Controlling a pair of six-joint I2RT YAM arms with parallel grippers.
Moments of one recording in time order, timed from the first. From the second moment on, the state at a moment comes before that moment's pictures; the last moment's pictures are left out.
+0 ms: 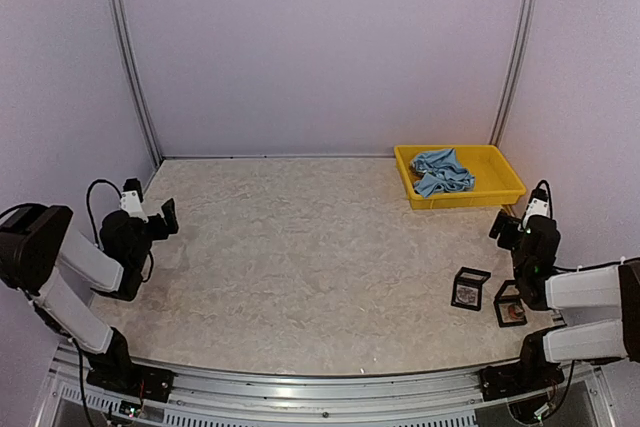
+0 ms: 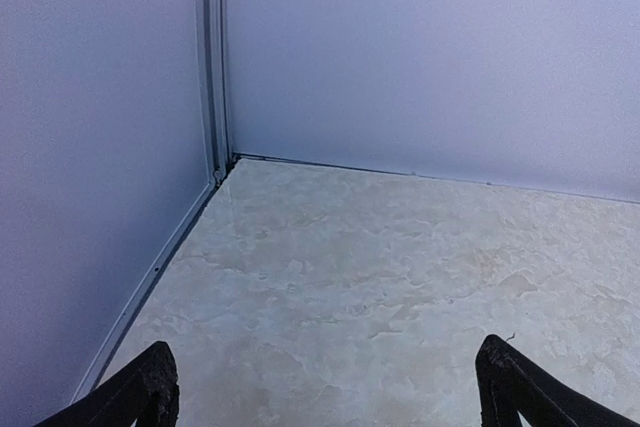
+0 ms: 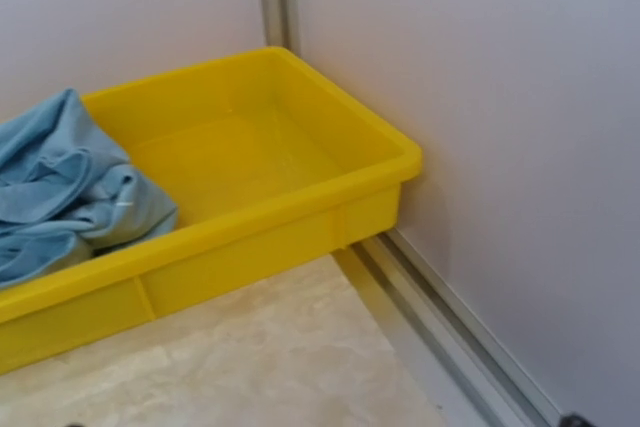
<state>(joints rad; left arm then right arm) -0.05 1.55 0.24 1.26 -0.16 -0.05 0.10 1.14 0.17 0.82 0.47 0.16</state>
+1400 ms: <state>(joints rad) -0.68 1.20 0.66 0.61 -0.37 -0.06 0.12 2.31 2.02 -0.57 -0.03 0.03</state>
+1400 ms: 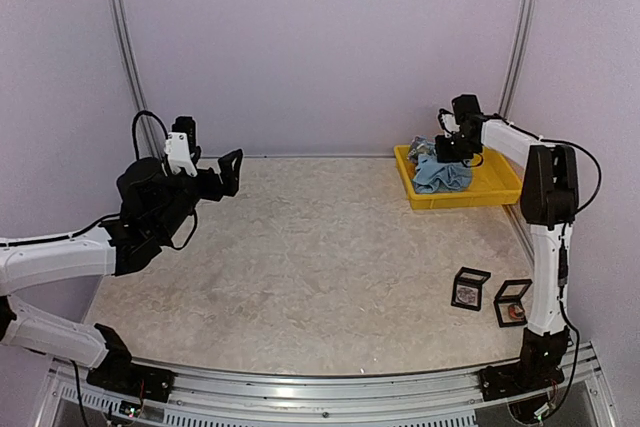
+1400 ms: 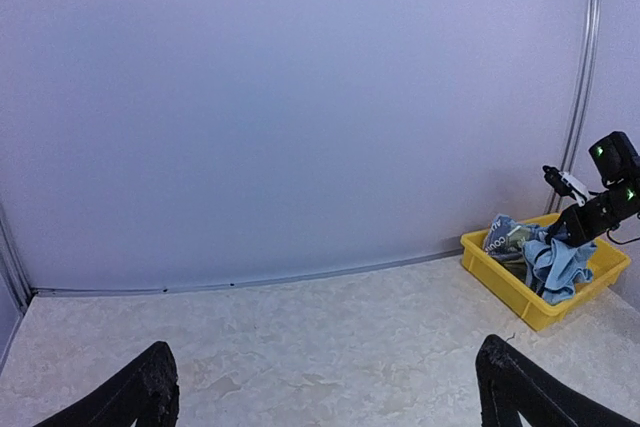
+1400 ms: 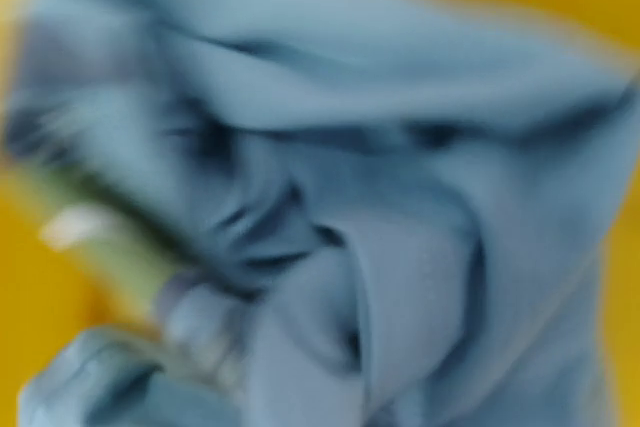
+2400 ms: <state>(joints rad) -0.70 0.90 0.64 0.28 -0.66 -0.26 0.62 2.09 1.69 -0.32 -0.26 0.11</state>
